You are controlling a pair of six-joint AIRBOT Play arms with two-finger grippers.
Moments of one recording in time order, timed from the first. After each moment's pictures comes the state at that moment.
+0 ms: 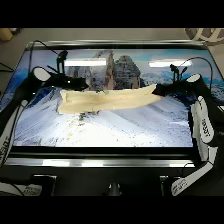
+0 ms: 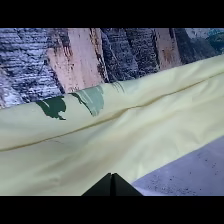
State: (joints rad) left arm -0.22 -1.61 1.49 0.91 -0.90 -1.41; right arm -0.18 -1.85 1.60 -0.79 1.11 0.98
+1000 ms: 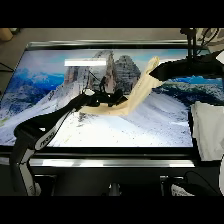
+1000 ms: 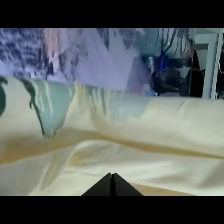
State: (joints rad) left arm -0.48 -1.99 1.62 0.23 -0.76 -1.31; right arm -0.03 -1.34 1.60 -0.82 1.27 0.99
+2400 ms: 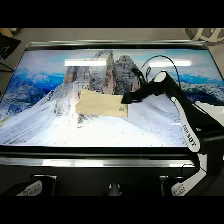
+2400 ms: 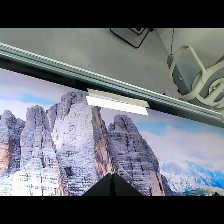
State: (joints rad) left arm 0.21 -1.17 1.57 0.80 -0.95 -1.39; right arm 0.15 -1.81 1.55 -0.83 1.22 1.05
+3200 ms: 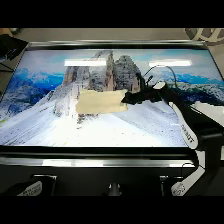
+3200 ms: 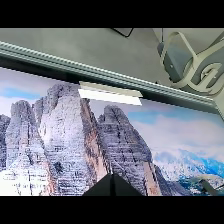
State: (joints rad) left arm 0.16 -1.17 1.56 0.80 -0.95 -1.36; right arm 0.13 -1.85 1.44 -0.55 1.03 1.02
